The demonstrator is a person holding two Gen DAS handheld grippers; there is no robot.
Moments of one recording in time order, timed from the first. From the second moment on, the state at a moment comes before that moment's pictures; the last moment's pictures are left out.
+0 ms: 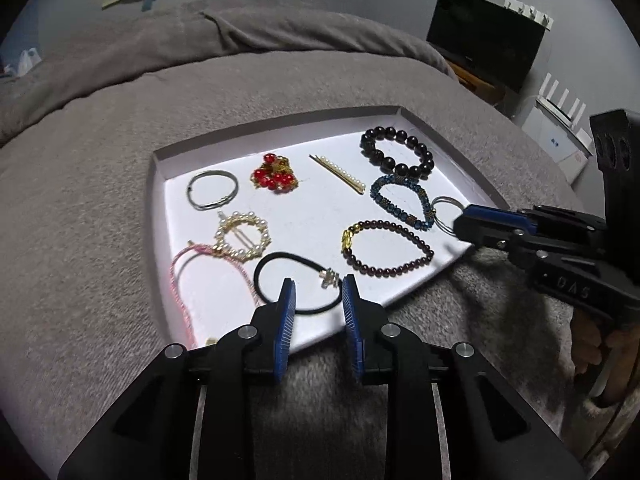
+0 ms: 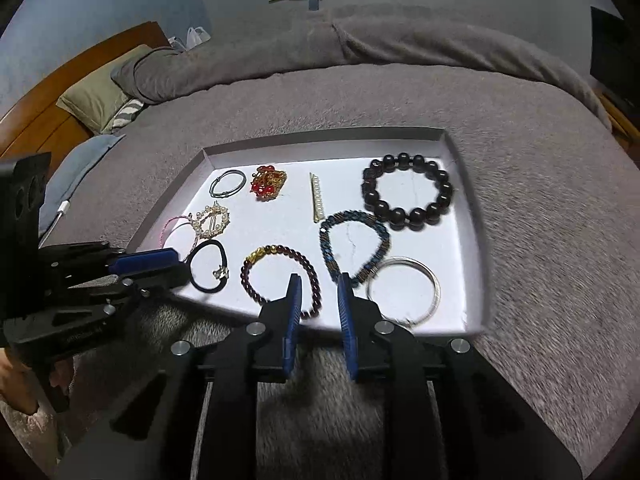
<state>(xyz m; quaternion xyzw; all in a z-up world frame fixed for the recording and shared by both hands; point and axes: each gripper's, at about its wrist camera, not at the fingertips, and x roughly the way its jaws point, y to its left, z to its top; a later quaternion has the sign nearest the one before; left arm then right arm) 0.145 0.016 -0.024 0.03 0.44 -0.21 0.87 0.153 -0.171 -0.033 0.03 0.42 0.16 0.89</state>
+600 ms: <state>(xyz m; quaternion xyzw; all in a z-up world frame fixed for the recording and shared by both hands) 0.078 0.021 0.009 0.05 0.39 -0.11 0.91 0.090 -0.195 -0.007 0.02 0.39 0.13 0.91</state>
